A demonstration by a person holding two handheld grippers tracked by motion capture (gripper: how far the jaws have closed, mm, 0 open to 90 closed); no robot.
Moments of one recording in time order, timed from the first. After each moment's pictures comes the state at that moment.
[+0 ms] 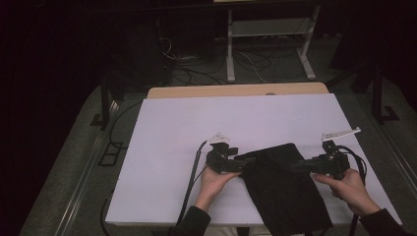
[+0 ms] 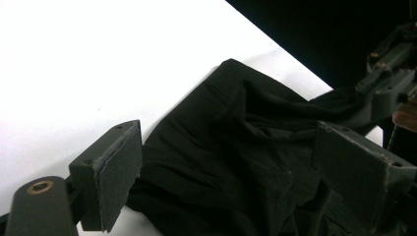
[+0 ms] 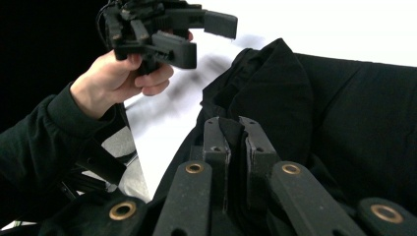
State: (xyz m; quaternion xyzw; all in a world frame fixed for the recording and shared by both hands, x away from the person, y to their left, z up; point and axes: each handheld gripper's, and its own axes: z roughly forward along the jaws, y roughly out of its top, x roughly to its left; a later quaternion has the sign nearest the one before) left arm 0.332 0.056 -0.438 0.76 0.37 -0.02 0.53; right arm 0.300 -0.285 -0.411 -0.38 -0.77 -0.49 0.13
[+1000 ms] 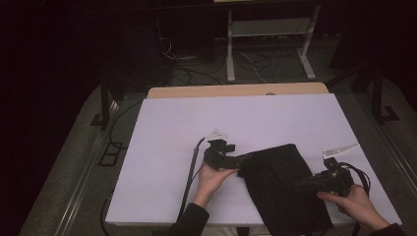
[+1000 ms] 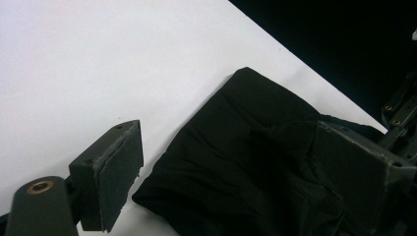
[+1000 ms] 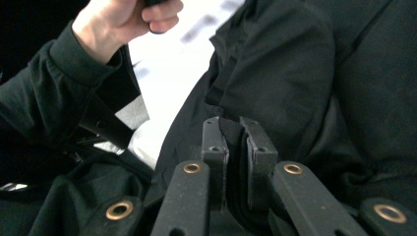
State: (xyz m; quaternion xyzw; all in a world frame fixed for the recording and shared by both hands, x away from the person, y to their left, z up) left arm 0.338 0.060 -0.433 0.76 0.38 -0.01 0.52; right arm 0.271 -0.290 -0.436 -0.37 -0.79 -0.46 0.17
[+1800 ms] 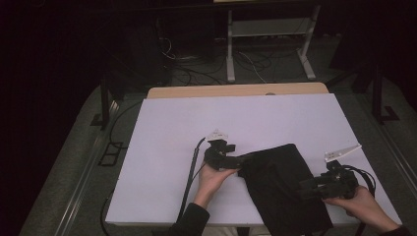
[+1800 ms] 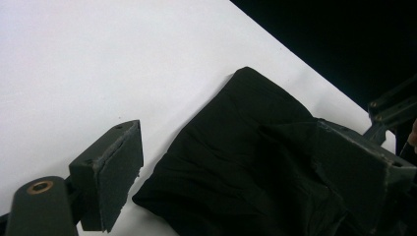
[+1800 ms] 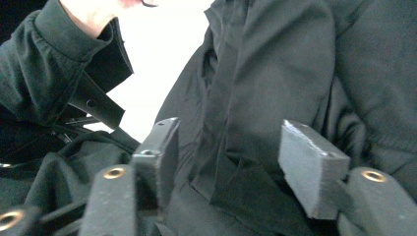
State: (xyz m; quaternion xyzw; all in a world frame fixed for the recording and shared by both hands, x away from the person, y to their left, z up) left arm 0.338 0.060 -0.434 0.76 0.38 -0.01 0.52; right arm 0.267 -0.297 -0.433 -0.36 -0.81 -0.43 0.16
